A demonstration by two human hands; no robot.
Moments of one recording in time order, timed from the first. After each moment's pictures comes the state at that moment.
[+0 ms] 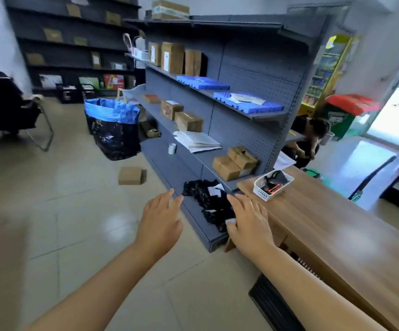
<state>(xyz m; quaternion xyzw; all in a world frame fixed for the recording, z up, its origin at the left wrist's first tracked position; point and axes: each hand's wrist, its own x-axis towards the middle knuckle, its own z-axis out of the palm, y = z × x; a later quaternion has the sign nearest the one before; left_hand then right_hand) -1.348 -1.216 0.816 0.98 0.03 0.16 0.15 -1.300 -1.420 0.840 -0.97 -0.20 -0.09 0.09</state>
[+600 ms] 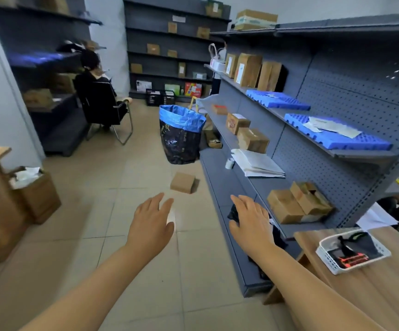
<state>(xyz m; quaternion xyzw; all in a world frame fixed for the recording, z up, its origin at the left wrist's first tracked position) -1.226 -1.138 0.810 0.95 0.26 0.16 0.10 -1.083 -1.322 0.830 -0.92 -0.36 -0.04 0.12</state>
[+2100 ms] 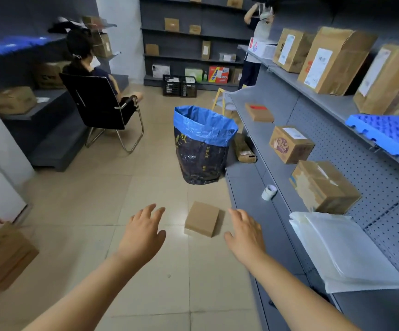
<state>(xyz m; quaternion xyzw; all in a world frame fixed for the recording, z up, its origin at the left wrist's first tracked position) -0.718 -0.631 0.752 0.94 0.32 0.05 0.13 -0.547 -0.802 0.745 -0.92 -0.37 0.06 0.13</state>
